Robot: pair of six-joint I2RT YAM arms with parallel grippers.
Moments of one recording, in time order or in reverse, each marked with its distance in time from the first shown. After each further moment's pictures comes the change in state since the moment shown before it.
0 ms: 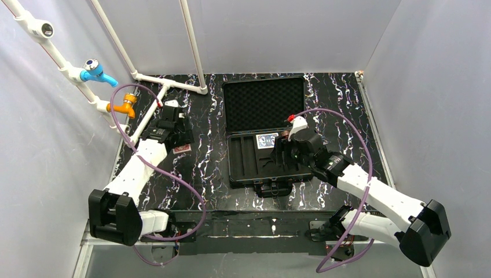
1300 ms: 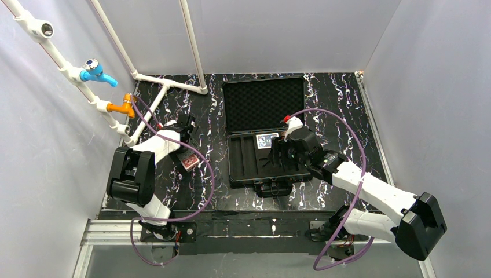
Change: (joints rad) left arm 0.010 0.338 -0.048 0.024 -0.043 -0.468; right arm 0.000 0.055 0.000 0.024 -0.023 -0.002
